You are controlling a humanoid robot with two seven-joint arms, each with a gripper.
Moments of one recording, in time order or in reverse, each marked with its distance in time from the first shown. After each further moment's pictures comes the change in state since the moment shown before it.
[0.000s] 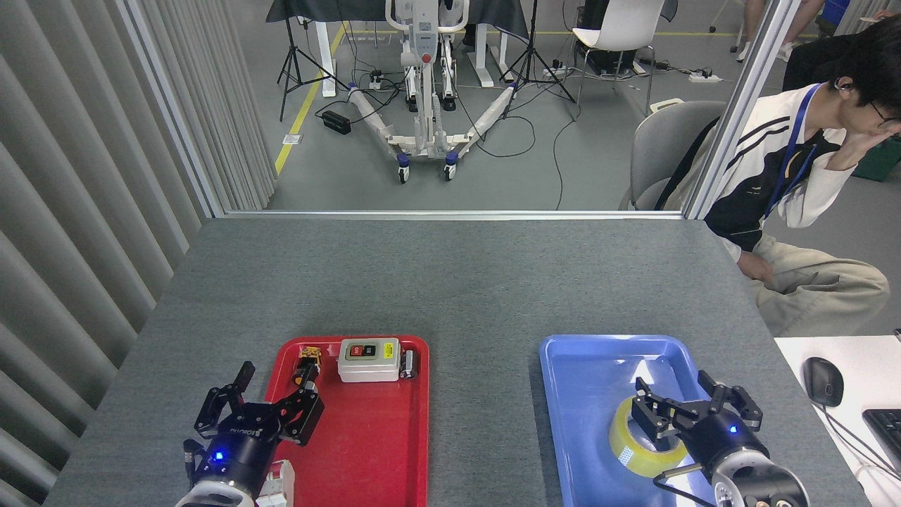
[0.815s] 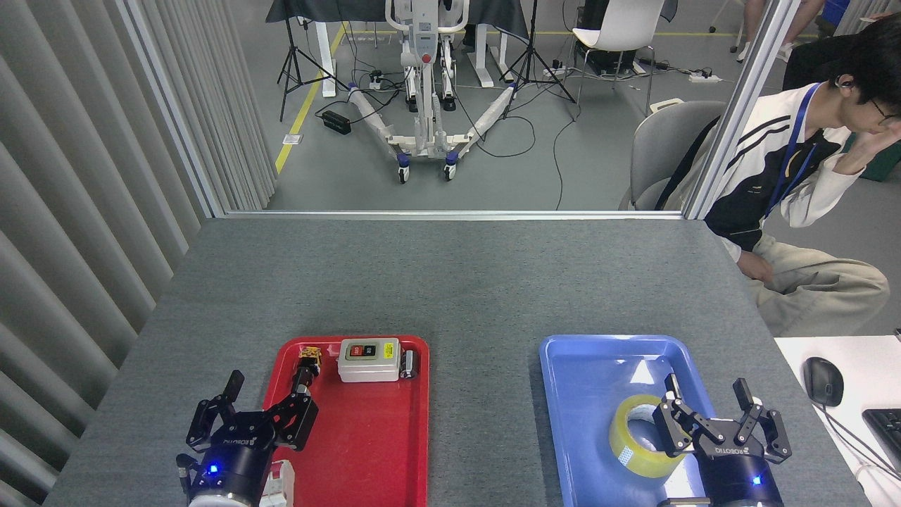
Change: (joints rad) left arm 0.058 -0.058 0.045 -0.072 -0.013 0.054 0.017; right arm 0.116 0.072 -0.055 -0.004 -0.003 0.053 -0.440
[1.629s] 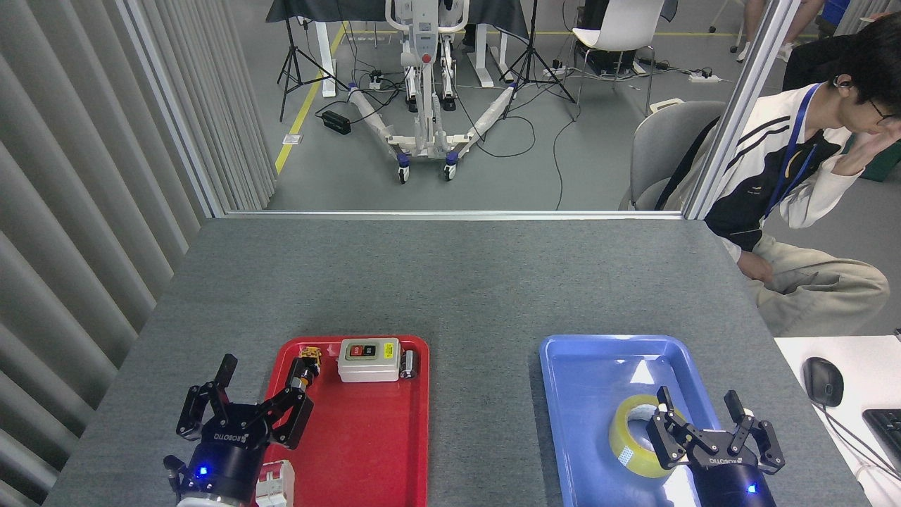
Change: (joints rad) left arm 0.007 0.045 -0.012 -0.018 -0.017 -0.055 0.151; right arm 0.029 0.007 0.005 -0.028 0.000 -0.004 0.075
